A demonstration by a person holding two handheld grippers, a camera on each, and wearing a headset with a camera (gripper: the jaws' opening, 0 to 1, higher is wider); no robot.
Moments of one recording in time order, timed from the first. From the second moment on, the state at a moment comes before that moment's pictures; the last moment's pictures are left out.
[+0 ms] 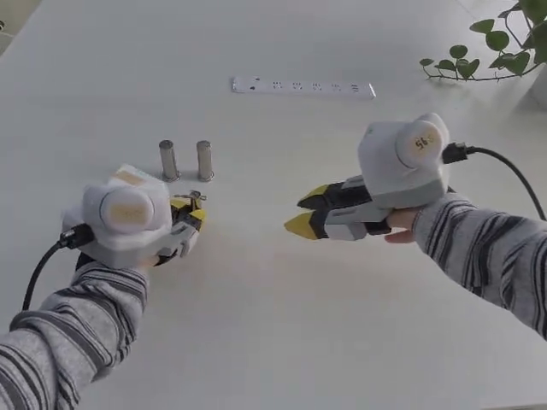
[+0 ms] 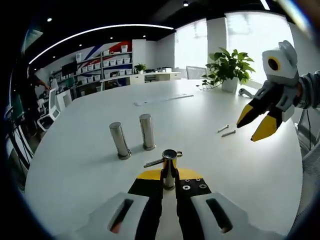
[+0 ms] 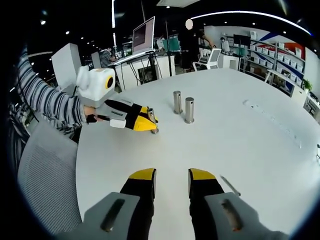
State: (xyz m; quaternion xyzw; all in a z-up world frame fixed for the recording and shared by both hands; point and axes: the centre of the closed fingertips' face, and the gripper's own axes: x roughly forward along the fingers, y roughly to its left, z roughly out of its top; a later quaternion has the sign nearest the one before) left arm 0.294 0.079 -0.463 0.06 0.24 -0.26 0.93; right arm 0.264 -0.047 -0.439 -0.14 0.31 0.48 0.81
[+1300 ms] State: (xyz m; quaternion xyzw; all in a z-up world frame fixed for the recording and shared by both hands) left arm 0.291 0.104 -0.476 0.04 0.26 -0.24 0.94; right arm 0.265 -0.046 -0.443 -0.12 0.32 0.47 0.81
